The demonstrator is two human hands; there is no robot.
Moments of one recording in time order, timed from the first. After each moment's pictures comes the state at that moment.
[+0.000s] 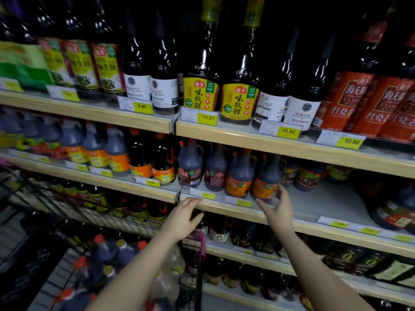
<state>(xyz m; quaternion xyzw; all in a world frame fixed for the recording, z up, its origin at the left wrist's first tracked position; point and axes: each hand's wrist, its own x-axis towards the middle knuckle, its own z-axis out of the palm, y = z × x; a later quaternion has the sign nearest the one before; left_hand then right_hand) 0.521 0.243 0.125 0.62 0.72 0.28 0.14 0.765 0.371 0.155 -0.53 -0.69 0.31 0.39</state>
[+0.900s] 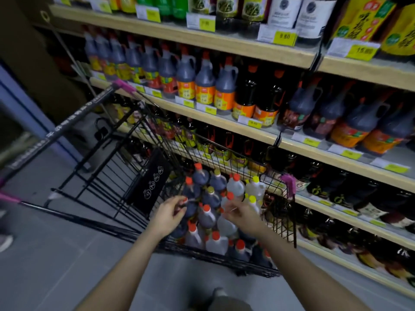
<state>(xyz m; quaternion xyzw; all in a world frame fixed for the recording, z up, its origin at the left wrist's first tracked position) 0.349 -0.115 0.051 0.41 0.82 0.32 0.25 0.543 0.055 0.068 -0.32 -0.84 0.43 0.02</state>
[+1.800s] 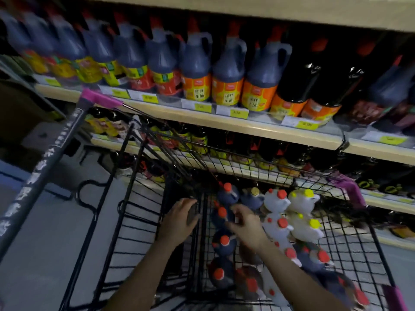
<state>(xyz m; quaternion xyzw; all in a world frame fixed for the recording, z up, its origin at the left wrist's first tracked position) 0.131 -0.031 -0.028 0.53 0.80 0.17 0.24 0.329 0.071 -0.032 -0.45 -0.76 0.46 0.07</state>
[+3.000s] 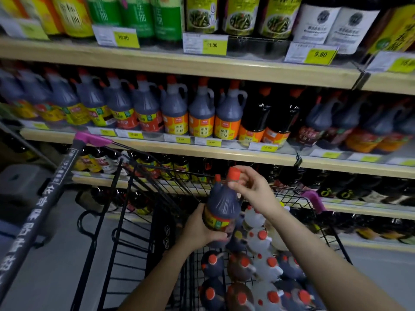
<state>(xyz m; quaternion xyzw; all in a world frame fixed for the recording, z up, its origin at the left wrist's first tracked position) 0.188 0.018 0.046 0.45 0.68 0.38 0.44 0.334 0.123 0.143 -0.39 -0.70 0.53 0.28</state>
